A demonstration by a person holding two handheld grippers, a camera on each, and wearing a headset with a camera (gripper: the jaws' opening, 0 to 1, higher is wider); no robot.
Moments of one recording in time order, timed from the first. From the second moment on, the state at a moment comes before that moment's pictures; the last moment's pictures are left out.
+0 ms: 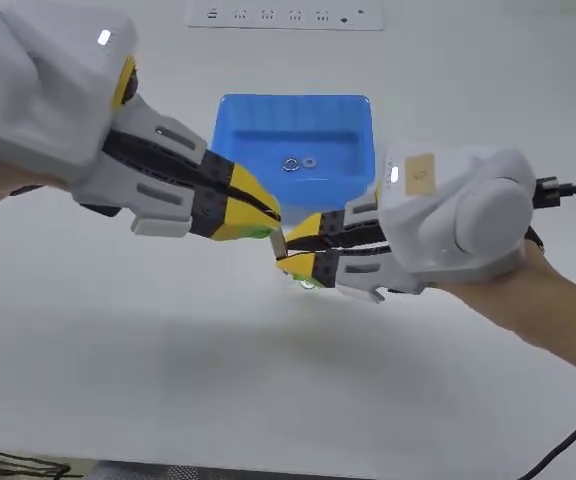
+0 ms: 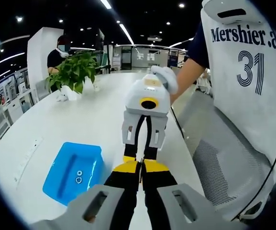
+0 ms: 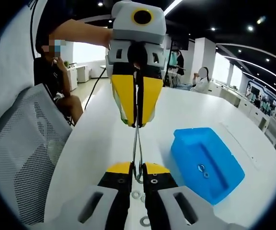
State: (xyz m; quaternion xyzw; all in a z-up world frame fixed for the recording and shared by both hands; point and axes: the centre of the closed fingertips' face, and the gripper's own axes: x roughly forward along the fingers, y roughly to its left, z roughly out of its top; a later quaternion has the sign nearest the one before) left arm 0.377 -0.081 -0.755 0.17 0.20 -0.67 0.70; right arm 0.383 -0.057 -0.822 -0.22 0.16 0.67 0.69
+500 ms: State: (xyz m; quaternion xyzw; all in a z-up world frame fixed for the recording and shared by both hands) left arm 0.394 -0.082 -0.707 0.21 0.15 -0.67 0.70; right arm 0.407 -0.057 -0.774 -0.24 0.10 0.66 0.71
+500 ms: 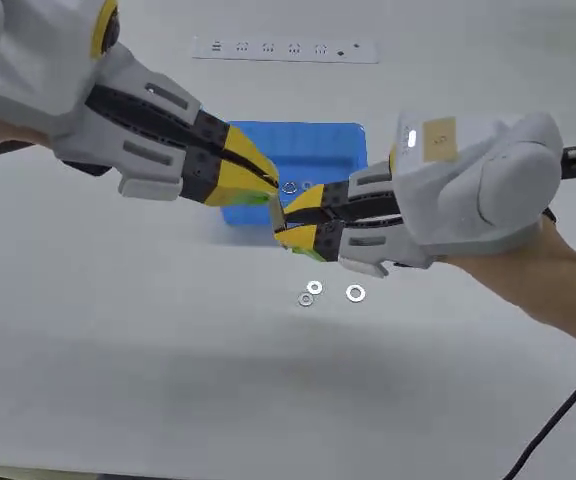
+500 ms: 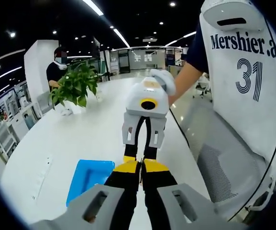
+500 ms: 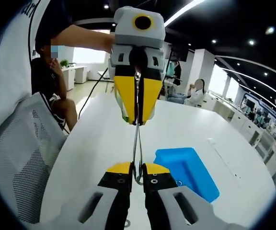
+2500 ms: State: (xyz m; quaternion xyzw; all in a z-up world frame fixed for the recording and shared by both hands) left arm 0.502 -0.082 -0.766 0.21 0.17 -0.66 0.70; right arm 0.516 -0.055 -0.834 -0.22 0.16 0.62 0.73
